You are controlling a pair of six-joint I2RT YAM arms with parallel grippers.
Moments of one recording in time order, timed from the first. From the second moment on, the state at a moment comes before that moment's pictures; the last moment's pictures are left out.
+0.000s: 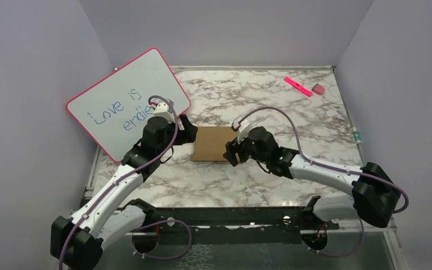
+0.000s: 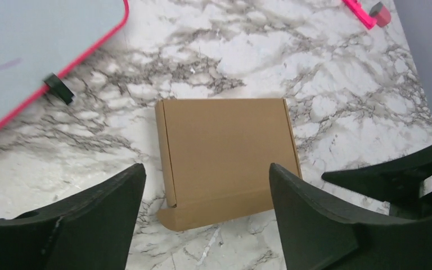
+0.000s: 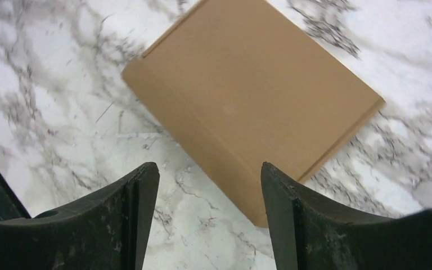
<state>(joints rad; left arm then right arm) -0.48 0.94 0.65 -0.12 -0.07 -0.51 0.84 1.30 0.69 0.12 -0.01 0.15</state>
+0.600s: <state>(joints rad) -0.42 0.73 0.73 -0.37 -0.32 -0.15 1.15 1.57 0.83 0.08 0.35 -0.42</state>
